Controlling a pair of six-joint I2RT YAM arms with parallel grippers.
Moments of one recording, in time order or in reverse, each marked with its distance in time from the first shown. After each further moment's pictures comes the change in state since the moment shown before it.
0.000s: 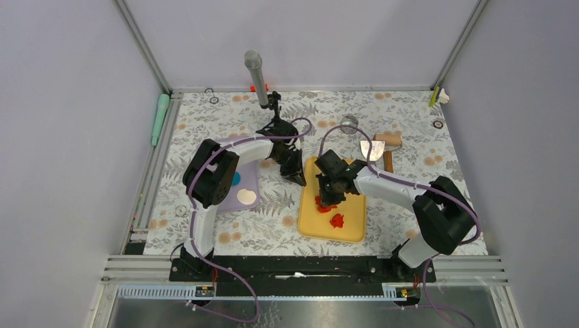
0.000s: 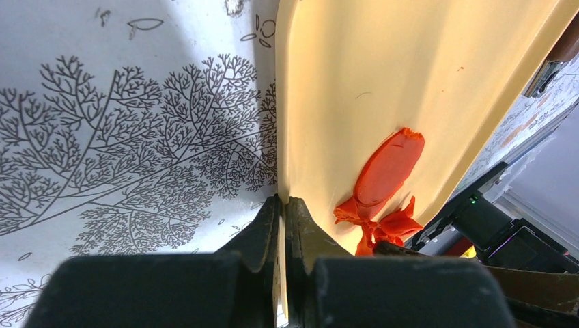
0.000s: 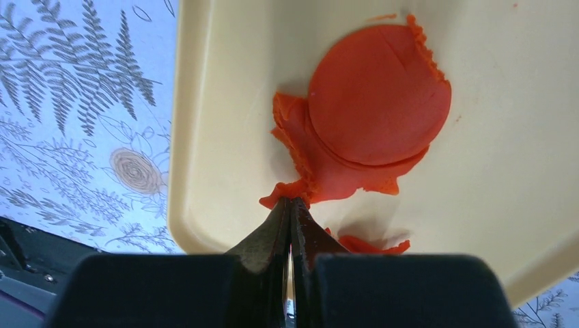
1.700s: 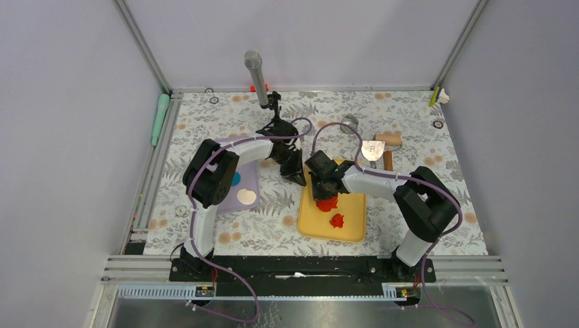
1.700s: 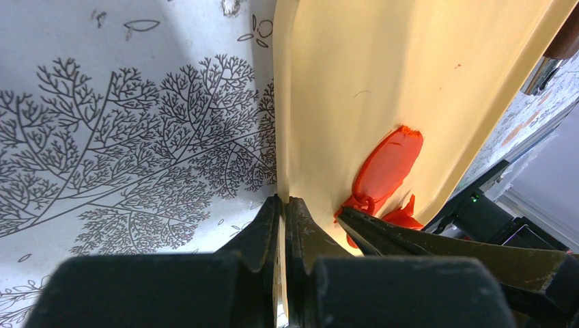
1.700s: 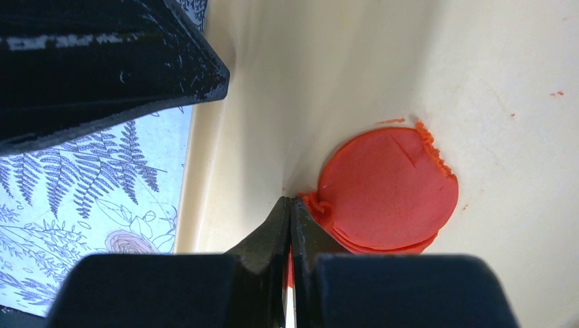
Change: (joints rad) left arm 0.000 0.000 0.000 0.001 0.005 0.011; right arm 0.031 0.148 0.053 0.128 0.124 0.012
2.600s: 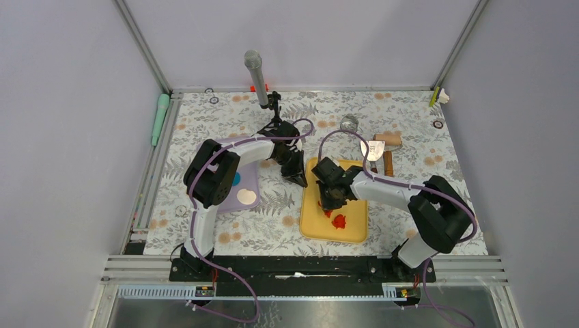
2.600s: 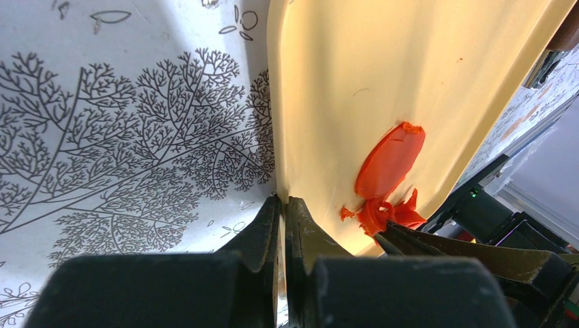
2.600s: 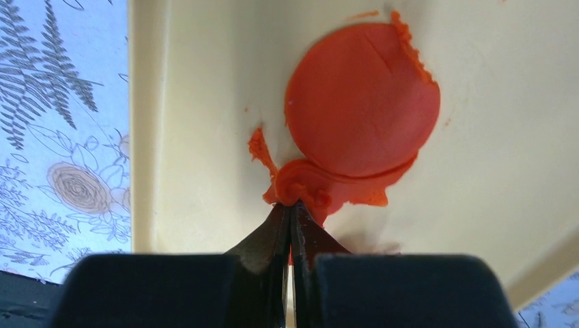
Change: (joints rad) left arm -0.010 0.004 0.002 -0.001 0.009 0.000; right arm 0.014 -0.114 -0.090 -0.100 -0.017 -0.009
